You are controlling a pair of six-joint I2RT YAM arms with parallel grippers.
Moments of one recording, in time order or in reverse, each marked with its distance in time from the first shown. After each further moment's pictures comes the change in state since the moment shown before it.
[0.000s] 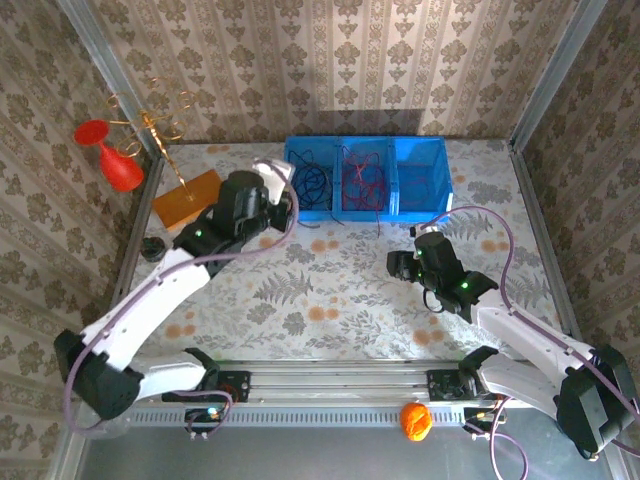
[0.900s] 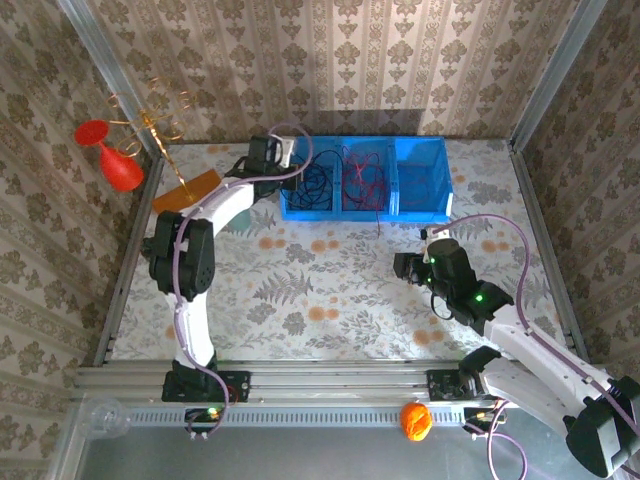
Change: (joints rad) left arm 0.302 0.776 0.339 0.195 0.345 -0.139; right arm -0.008 -0.158 -0.038 -0.035 0.008 -0.001
